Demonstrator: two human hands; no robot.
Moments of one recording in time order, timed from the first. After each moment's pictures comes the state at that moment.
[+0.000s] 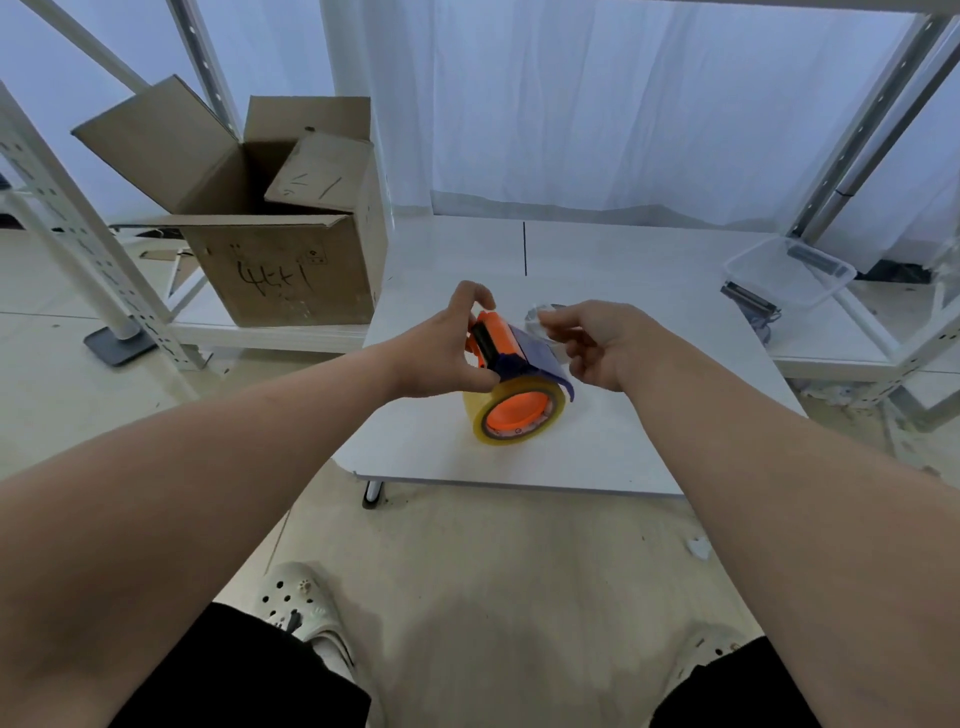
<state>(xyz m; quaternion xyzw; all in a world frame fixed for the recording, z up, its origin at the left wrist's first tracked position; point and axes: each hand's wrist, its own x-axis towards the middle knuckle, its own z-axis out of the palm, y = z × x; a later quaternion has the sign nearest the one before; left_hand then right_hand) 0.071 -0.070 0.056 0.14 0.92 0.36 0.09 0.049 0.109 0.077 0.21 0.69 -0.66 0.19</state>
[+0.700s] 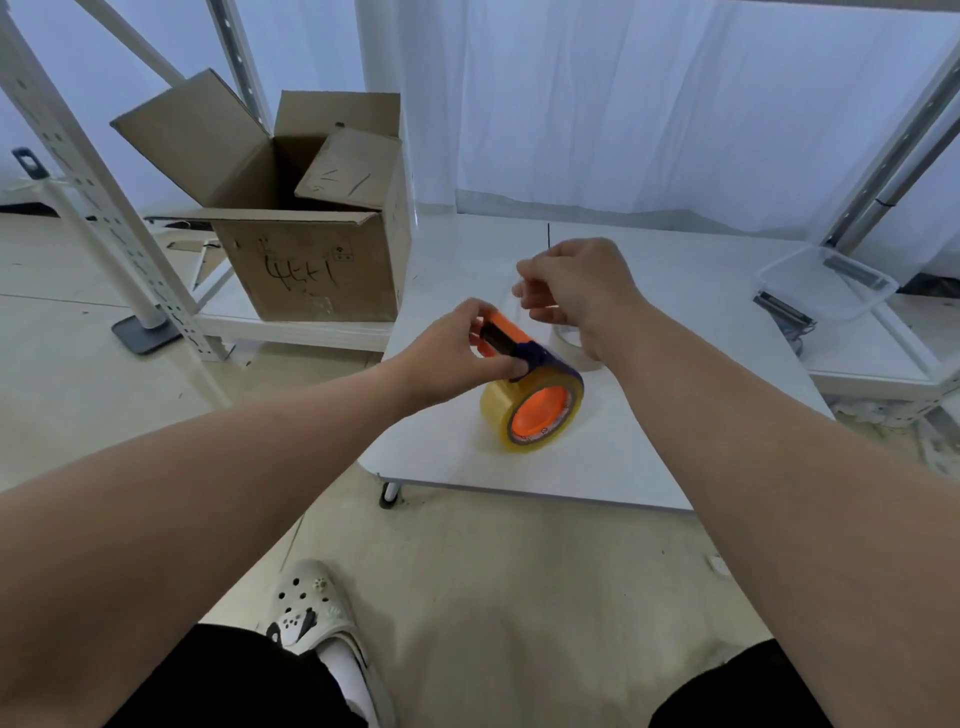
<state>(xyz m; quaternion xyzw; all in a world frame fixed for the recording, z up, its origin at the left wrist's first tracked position) 0.073 -0.087 0.046 0.05 0.89 0.46 0.05 0.040 0.054 0.105 0.01 0.80 -0.60 0.04</state>
